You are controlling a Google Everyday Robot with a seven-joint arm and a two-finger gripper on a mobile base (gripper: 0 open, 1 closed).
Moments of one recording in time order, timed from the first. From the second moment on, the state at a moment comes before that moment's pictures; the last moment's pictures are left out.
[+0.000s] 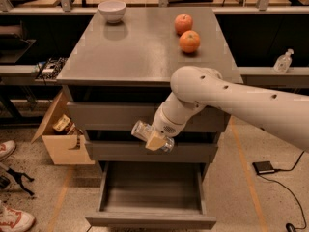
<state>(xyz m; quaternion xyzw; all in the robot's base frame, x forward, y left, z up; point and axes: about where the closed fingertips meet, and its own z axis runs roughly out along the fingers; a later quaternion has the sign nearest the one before) 0.527 0.001 0.685 -0.64 0.74 0.16 0.16</state>
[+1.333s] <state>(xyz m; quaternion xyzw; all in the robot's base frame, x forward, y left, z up) 0.524 -0.002 0.443 -0.59 0.78 0.17 0.14</state>
